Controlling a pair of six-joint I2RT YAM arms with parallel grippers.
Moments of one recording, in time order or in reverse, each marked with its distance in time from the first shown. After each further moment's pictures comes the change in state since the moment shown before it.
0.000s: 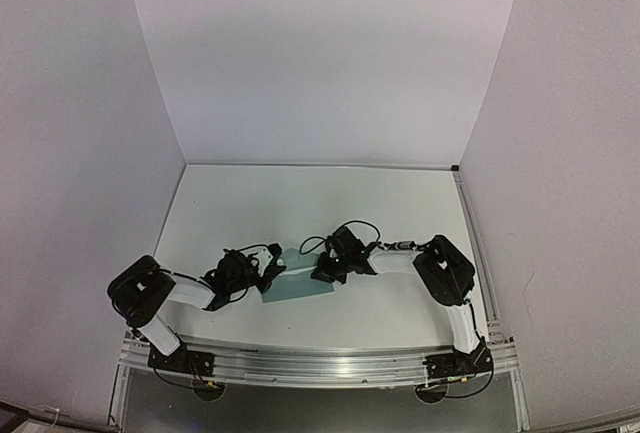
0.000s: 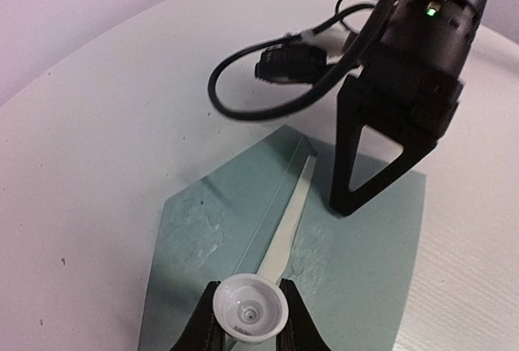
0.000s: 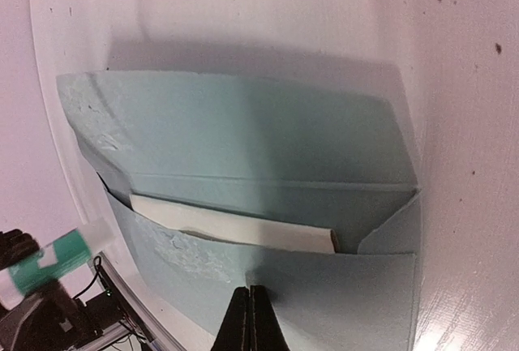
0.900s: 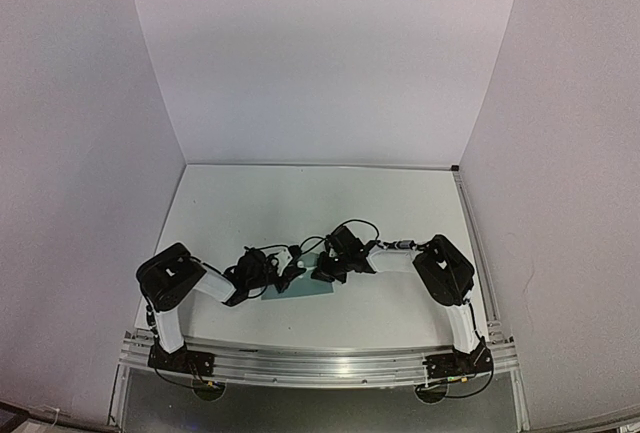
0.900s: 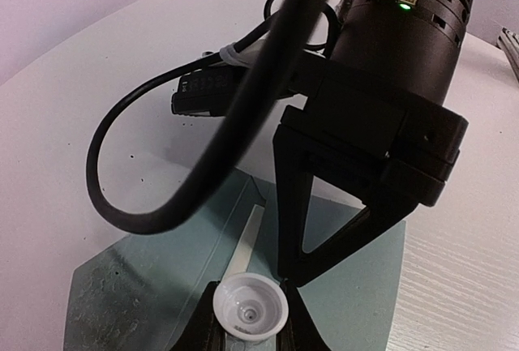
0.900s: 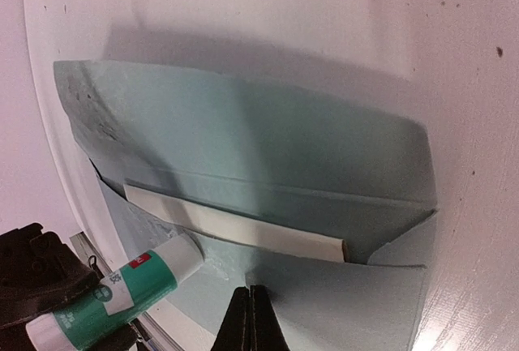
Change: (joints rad) left arm -0.059 0.245 0.166 0.107 0.097 -0.020; right arm 0.003 0.006 0.028 -0.044 0.004 -0.017
